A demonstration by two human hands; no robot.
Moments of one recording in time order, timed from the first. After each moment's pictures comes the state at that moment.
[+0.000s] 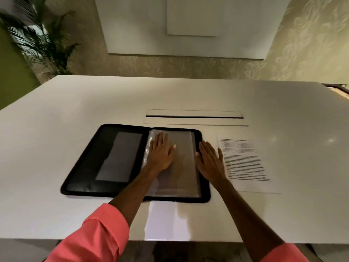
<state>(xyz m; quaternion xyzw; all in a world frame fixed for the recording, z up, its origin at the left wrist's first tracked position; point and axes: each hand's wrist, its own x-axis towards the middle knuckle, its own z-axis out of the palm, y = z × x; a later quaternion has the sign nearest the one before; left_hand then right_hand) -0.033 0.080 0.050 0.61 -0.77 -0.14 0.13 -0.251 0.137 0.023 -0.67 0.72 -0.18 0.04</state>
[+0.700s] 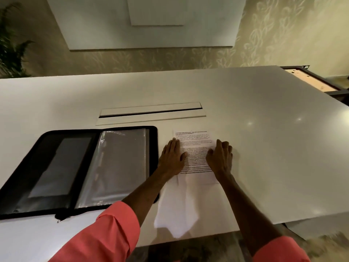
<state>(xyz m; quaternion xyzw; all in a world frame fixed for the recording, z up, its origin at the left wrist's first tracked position) -0.267 0.113 0.009 0.51 -0.84 -0.17 0.06 -0.458 0.171 0.018 -0.47 0.85 -0.23 0.06</state>
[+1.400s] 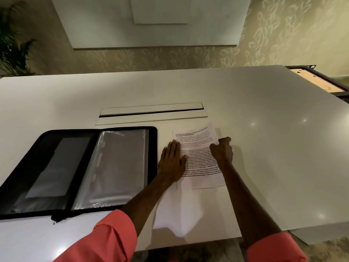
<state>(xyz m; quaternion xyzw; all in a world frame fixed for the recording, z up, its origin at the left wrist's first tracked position) -0.274 0.119 -0.015 0.52 -0.84 -0.13 0.09 -0.478 0.138 0.040 -0.31 0.83 -0.38 0.26</state>
